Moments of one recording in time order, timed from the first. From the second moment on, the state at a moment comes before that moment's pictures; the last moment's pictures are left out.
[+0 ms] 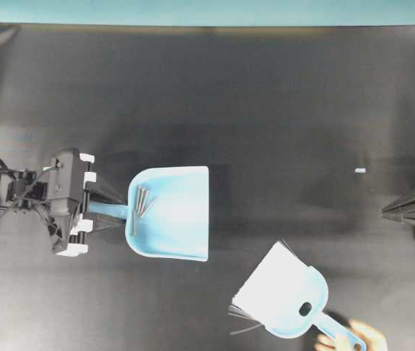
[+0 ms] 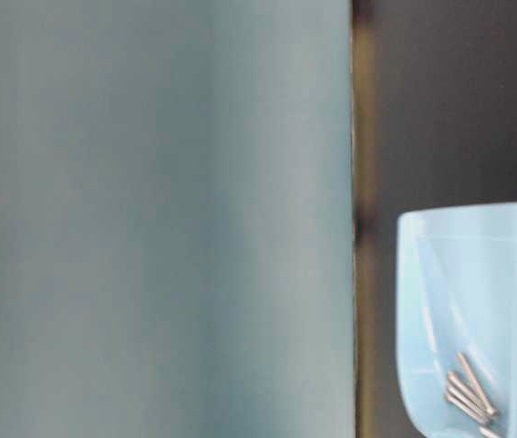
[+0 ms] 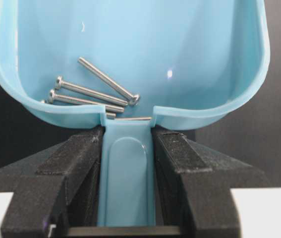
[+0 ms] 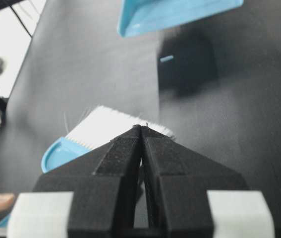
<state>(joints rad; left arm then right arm) -0.01 -0.15 1.16 0.04 -0.50 -0.07 0.18 -1.46 1.51 0.00 0.15 0.40</state>
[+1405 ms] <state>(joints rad) -0.03 -0.16 1.17 0.04 -0.54 -0.07 0.18 -1.46 1.51 0.00 0.15 0.40</state>
